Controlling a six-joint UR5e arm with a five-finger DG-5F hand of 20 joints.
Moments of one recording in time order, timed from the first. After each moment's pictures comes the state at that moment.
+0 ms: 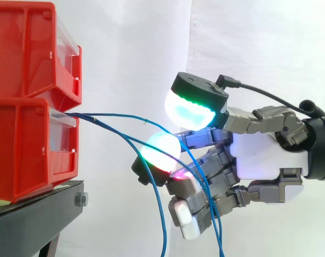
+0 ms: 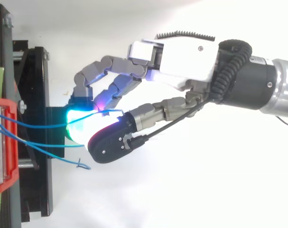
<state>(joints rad) 0.11 -2.27 -1.24 -2.78 -1.33 -0.16</state>
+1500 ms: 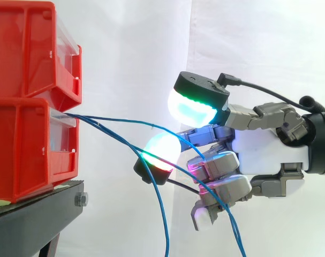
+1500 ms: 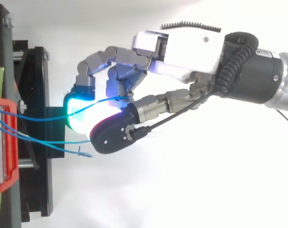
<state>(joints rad) 0.11 -2.26 -1.24 -2.80 -1.32 -0.16</state>
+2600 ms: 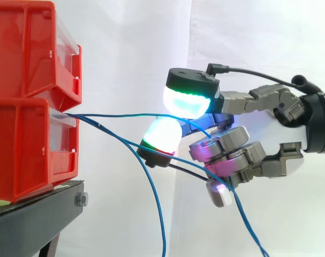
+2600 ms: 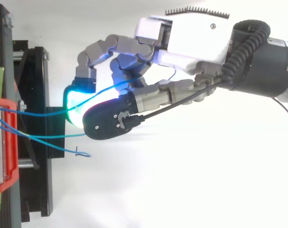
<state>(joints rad) 0.10 -2.25 -1.17 -2.93 -1.31 -0.16</state>
